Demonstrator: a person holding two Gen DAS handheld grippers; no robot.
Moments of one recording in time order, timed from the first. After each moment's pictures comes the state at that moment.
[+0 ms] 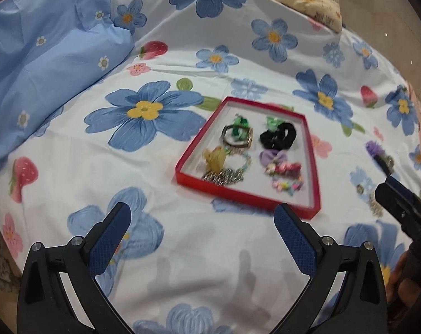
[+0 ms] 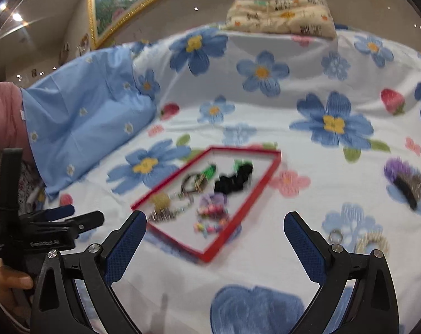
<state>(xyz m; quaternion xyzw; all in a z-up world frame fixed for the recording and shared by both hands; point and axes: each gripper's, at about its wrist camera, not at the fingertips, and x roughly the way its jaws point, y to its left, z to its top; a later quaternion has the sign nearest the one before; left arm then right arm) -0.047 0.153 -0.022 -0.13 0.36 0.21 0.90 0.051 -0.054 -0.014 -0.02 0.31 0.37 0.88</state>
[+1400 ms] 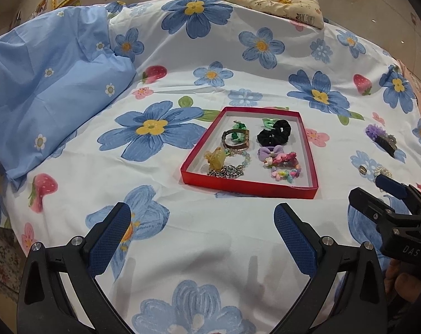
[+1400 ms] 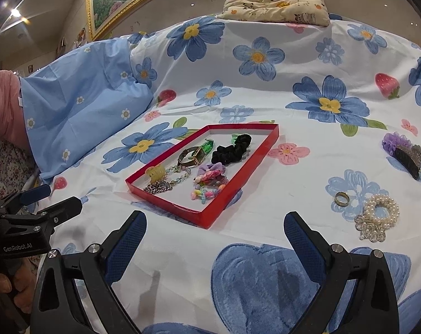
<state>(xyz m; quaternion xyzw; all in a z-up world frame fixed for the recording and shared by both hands) -0.081 0.117 -0.019 -0.06 0.31 0.23 0.92 0.023 -0.058 -0.048 -0.03 0.30 0.36 0.88</state>
